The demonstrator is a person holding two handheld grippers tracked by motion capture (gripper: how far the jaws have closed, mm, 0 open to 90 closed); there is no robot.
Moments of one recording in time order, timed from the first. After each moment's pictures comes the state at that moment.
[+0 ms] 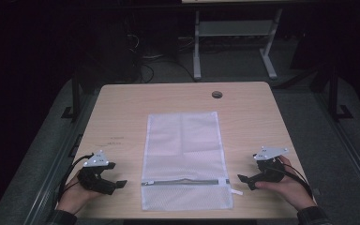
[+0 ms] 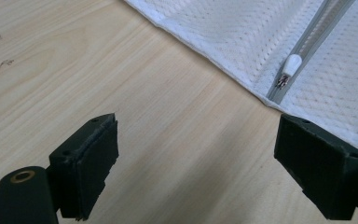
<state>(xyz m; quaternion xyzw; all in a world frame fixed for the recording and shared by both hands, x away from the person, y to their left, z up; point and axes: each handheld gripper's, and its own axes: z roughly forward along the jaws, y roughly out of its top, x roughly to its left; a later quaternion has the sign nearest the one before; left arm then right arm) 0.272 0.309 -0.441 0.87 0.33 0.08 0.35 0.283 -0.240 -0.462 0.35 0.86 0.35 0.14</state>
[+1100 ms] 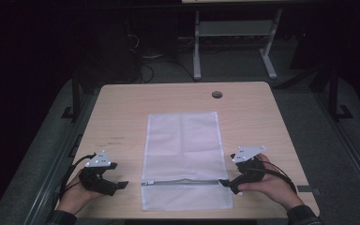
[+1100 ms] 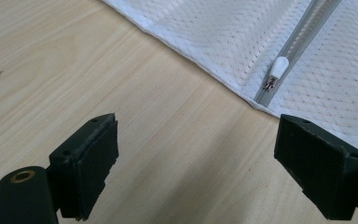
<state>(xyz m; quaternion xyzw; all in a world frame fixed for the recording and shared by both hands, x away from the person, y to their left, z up) 0.270 0.302 -0.436 0.88 0.31 0.08 0.35 0.283 -0.179 -0.442 0.25 0.89 0.37 0.10</state>
